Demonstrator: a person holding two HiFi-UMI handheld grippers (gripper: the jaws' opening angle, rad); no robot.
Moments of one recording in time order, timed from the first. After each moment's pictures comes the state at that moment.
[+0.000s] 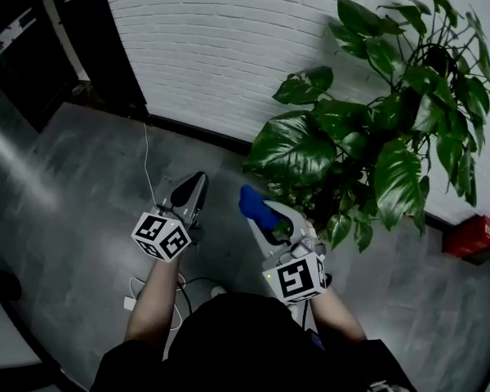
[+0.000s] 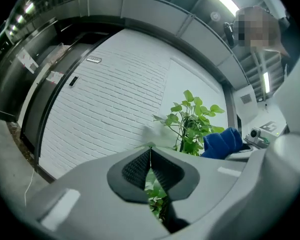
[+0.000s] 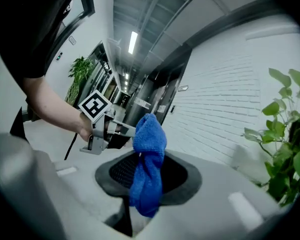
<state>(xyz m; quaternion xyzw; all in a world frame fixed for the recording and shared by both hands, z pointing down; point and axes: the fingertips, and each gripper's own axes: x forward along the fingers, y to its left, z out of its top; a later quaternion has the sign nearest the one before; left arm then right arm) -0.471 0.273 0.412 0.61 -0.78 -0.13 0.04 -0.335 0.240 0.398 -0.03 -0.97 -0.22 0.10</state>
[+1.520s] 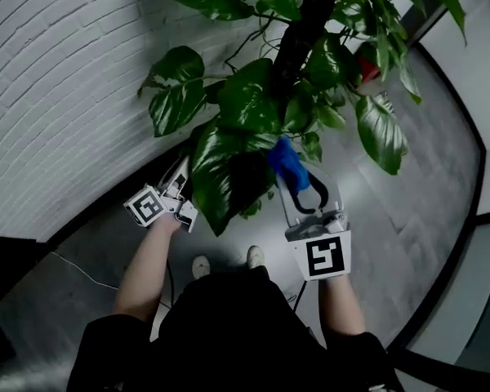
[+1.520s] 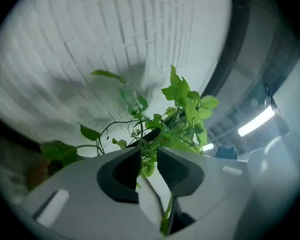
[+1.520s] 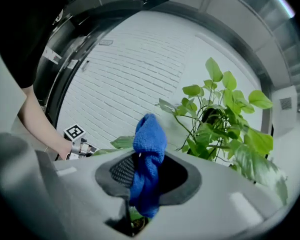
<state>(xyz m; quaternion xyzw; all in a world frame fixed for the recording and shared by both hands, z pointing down) -0.562 -0.076 0.554 0.82 -0.33 -0.26 0.39 -0.381 0.024 0.380 0.51 -0.83 -0.15 0.19</state>
